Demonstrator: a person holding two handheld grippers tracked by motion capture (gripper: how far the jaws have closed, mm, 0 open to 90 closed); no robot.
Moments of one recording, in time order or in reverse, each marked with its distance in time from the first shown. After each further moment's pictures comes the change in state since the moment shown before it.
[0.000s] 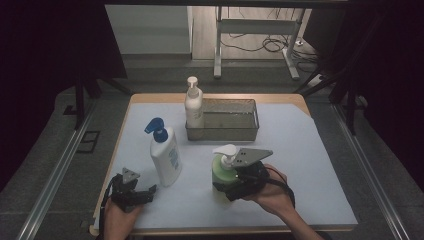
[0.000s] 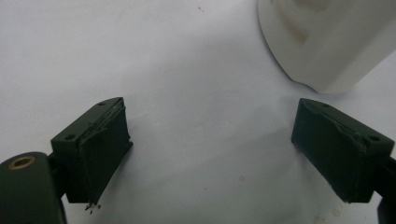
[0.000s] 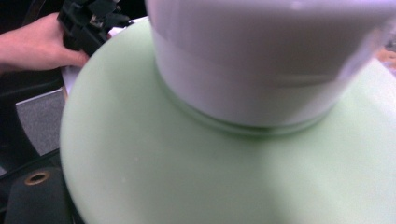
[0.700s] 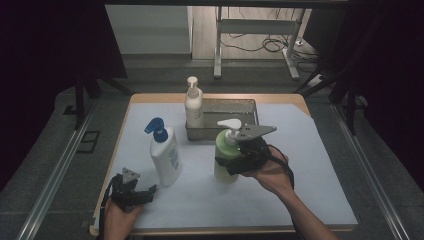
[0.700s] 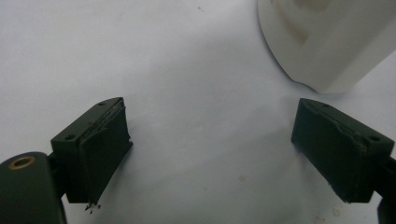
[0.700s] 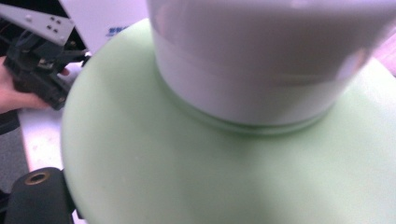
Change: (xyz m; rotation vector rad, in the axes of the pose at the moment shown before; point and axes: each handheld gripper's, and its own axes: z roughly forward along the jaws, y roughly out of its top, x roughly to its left) left arm 0.000 0.000 0.000 0.000 0.000 0.000; right arm -0.040 0.031 0.000 -0.031 -0.088 0.060
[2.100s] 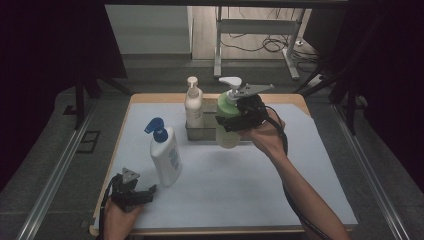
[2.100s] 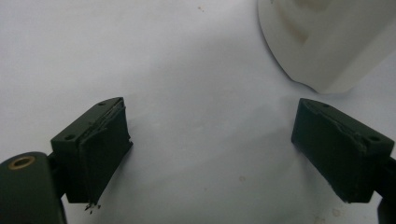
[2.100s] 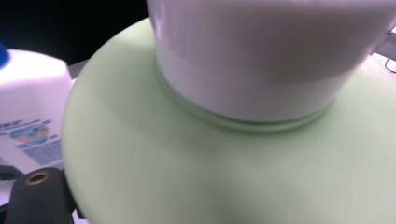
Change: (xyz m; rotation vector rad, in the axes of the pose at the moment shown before) left arm 0.000 0.000 0.000 -0.001 -0.002 -0.003; right arm -0.062 0.064 0.019 -0.033 -0.149 0.051
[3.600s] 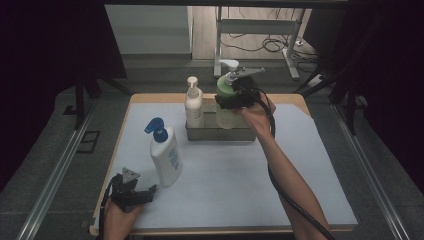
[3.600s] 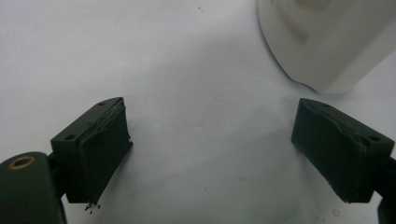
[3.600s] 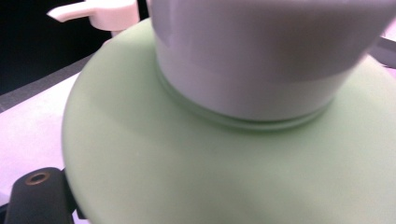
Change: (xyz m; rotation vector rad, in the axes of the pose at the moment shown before) left arm 0.000 0.000 0.000 0.000 0.000 0.001; right arm -0.044 0.019 0.056 -0.011 -0.127 0.077
